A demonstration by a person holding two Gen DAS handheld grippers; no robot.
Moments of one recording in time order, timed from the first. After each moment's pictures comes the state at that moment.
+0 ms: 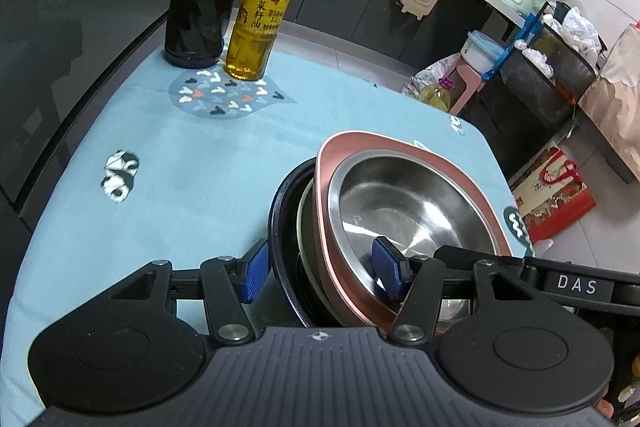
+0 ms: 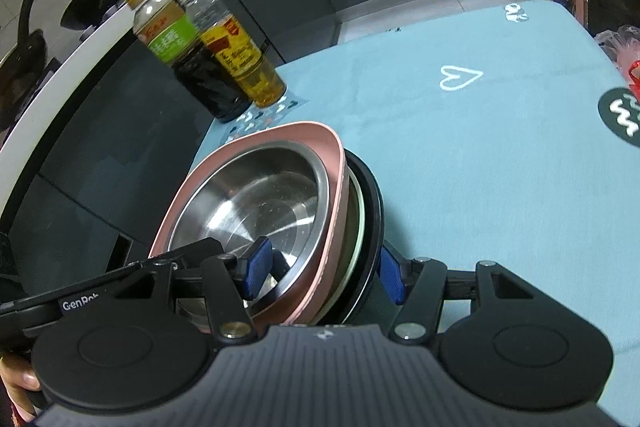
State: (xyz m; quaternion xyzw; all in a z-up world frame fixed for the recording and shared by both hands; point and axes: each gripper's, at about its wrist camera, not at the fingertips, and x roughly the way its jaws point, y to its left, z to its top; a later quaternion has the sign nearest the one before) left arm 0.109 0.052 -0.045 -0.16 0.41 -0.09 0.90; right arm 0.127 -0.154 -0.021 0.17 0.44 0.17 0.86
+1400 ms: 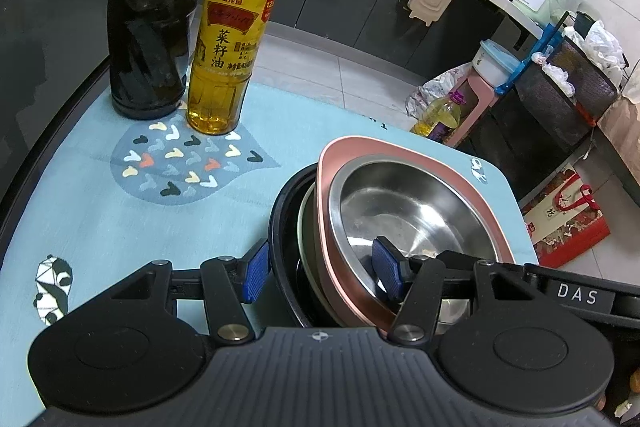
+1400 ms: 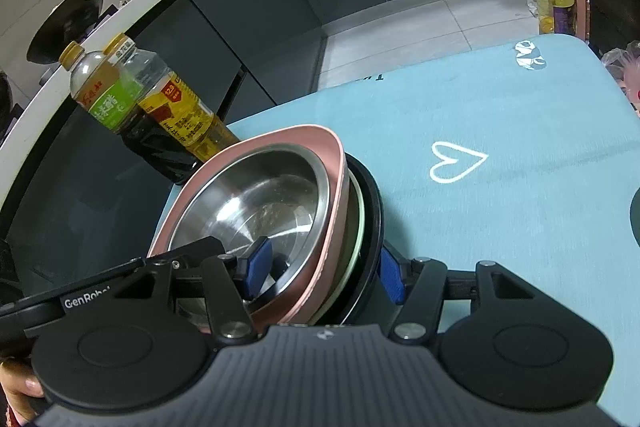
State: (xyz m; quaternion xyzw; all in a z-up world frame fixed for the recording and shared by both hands) left arm 0.222 0.033 -0.051 -0.16 0.41 -0.08 0.90; right arm 0.230 -0.174 -0.029 0.18 0.44 0.16 0.87
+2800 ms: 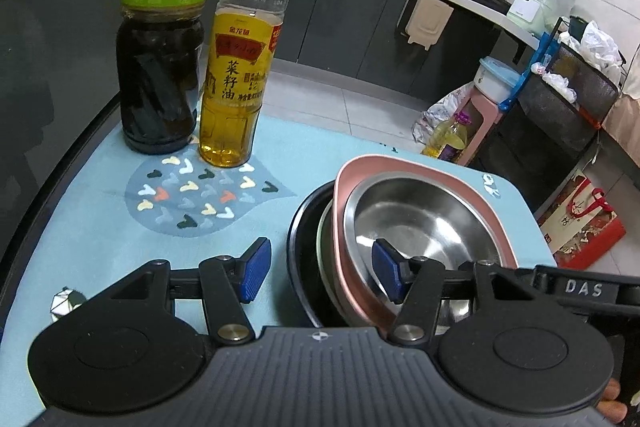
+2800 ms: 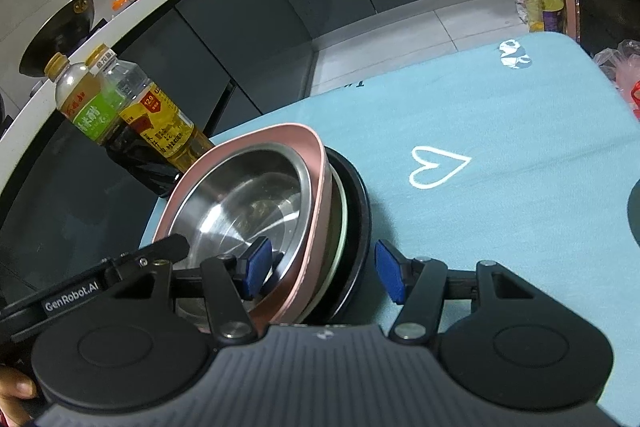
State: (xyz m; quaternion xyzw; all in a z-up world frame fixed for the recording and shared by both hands) left arm 0.214 0.036 -0.056 -0.12 0.36 -0.07 0.92; right arm 0.228 -0.187 -0.042 0.18 0.42 0.15 0.88
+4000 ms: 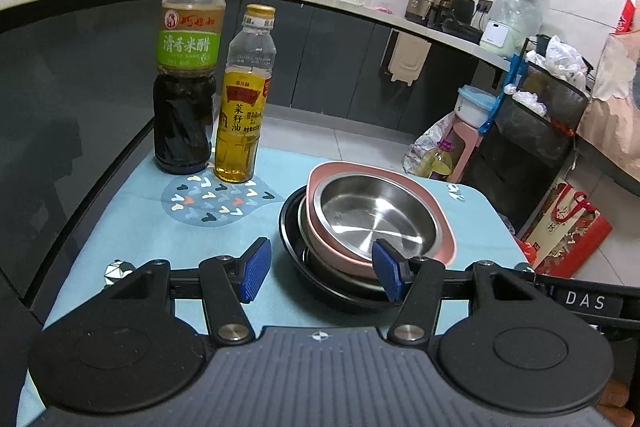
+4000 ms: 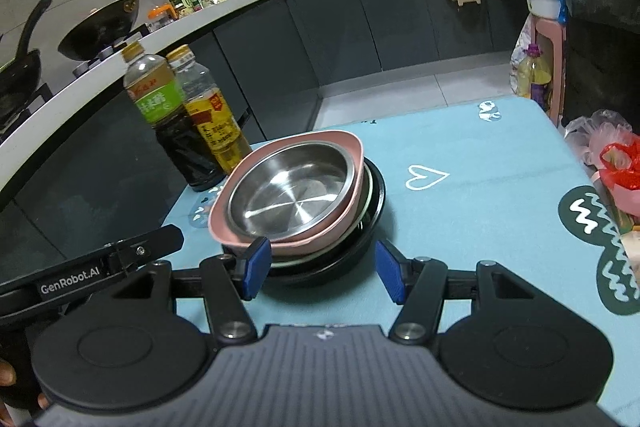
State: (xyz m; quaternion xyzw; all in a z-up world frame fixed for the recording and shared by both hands) left arm 0.113 0.034 -0.024 -0.10 0.28 -0.07 0.95; right arm 0.131 -0.158 -0.002 0.12 0.33 0.13 0.93
